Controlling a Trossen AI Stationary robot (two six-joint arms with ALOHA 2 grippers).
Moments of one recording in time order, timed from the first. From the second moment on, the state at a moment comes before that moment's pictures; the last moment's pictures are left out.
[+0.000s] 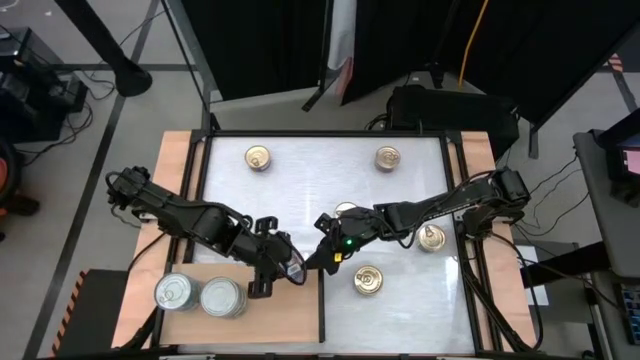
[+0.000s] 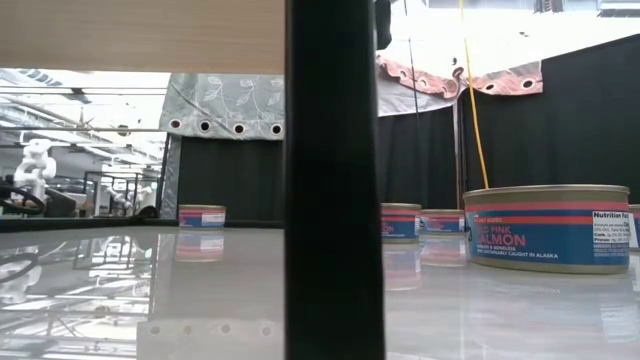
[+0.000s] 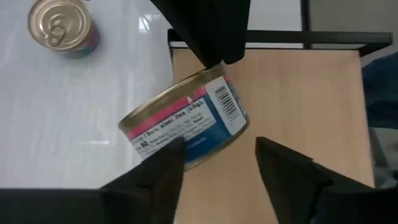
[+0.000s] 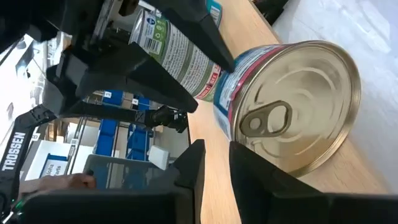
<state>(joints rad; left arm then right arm) -0.44 1.59 1.64 -1.11 -0.07 -0.44 0.21 1.71 1.25 0.15 -0.24 1.14</state>
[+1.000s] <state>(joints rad) -0.44 1.62 1.61 -0.98 0.00 -0.52 0.20 1.72 1.26 0.11 -0.13 0.98</state>
